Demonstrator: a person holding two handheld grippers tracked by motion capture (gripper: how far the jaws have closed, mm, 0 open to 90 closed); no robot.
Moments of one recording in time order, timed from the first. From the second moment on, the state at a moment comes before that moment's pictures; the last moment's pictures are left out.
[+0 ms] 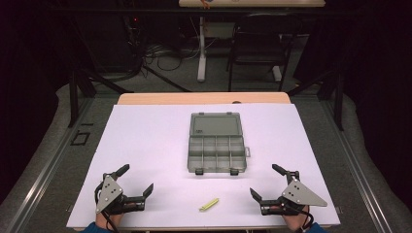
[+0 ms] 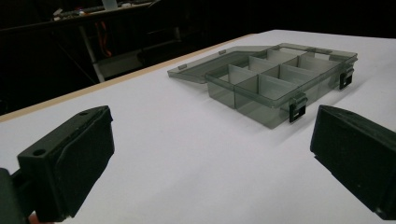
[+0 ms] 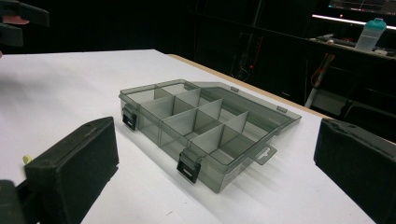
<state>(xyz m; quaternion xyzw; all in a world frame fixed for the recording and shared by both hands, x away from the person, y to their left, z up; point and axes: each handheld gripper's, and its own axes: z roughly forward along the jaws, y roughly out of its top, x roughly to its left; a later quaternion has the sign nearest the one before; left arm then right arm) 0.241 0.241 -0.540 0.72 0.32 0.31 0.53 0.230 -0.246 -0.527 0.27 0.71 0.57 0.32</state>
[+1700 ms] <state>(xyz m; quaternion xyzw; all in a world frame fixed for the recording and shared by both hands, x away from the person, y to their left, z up) 0.249 0.185 -0.531 0.76 0.28 0.27 0.52 0.231 -0.245 -0.528 0.27 0.71 0.56 0.32</state>
